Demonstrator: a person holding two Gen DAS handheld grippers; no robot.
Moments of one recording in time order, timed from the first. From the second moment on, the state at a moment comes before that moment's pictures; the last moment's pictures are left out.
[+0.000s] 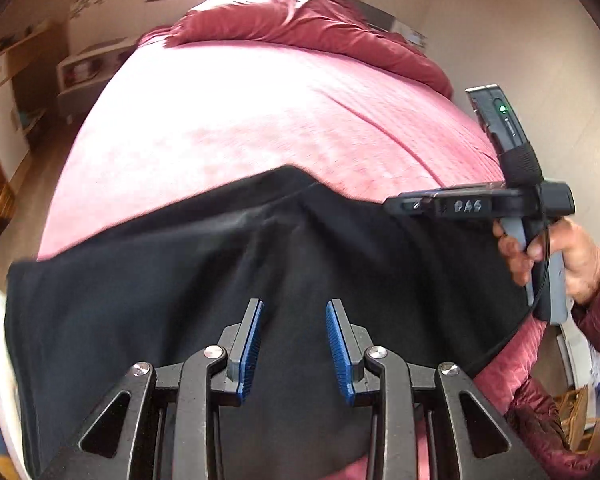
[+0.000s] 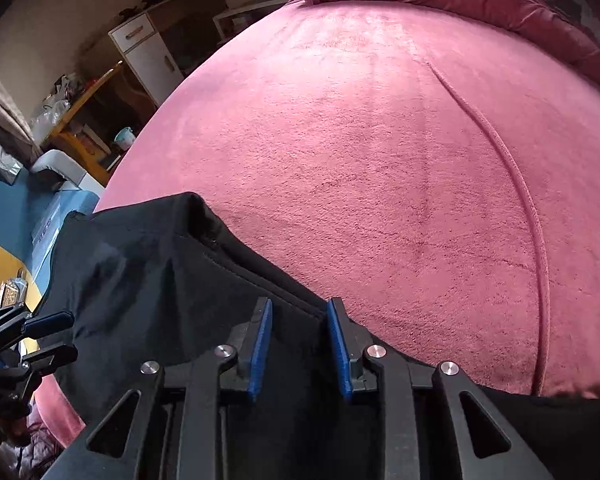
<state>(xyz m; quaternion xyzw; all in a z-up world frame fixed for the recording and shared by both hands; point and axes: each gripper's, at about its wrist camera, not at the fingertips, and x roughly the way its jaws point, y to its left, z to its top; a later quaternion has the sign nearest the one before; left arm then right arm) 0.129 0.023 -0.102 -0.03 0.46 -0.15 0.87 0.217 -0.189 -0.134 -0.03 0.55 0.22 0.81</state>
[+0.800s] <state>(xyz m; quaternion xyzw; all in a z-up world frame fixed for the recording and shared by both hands) 0.215 -0.043 -0.145 -0.02 0.50 -0.13 0.85 0.162 -0.236 -0.148 -0.02 0.52 0.17 0.84</state>
